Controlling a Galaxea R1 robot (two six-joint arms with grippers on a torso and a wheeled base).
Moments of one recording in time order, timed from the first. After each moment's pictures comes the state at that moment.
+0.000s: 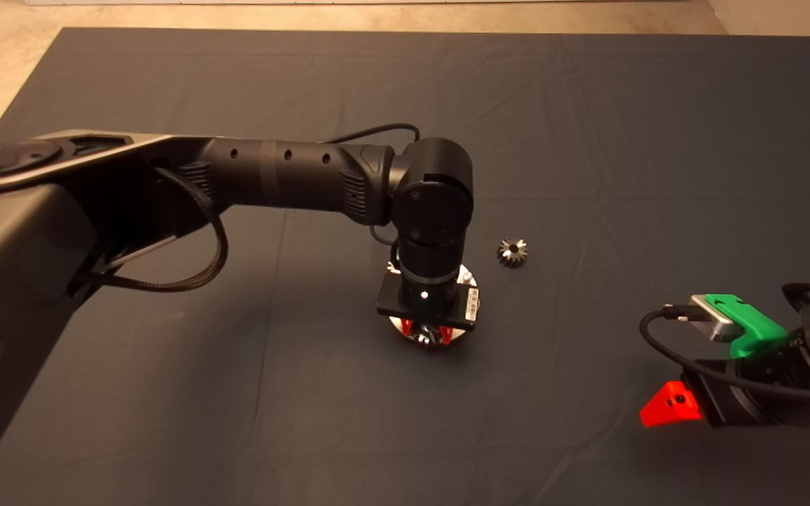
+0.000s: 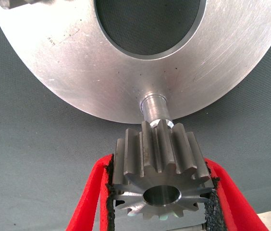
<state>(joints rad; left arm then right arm) -0.33 2.94 -1.22 0.18 1.53 -1.50 0.41 2.12 -0.40 -0.08 -1.53 1.77</state>
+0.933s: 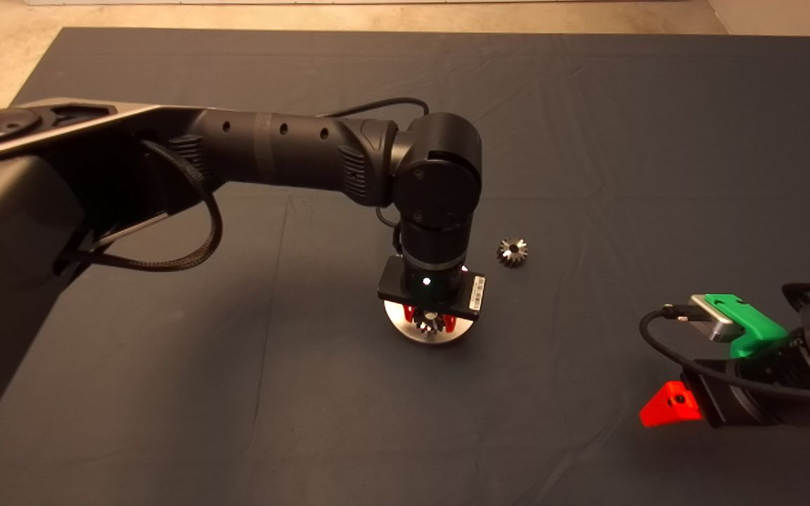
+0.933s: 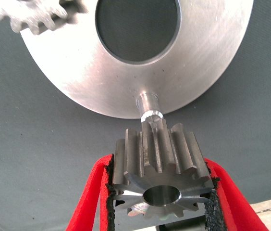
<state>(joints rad) -0.39 2.95 -1.18 0.16 1.53 -1.48 0.41 2.12 -0.40 -0.08 -1.53 1.77</state>
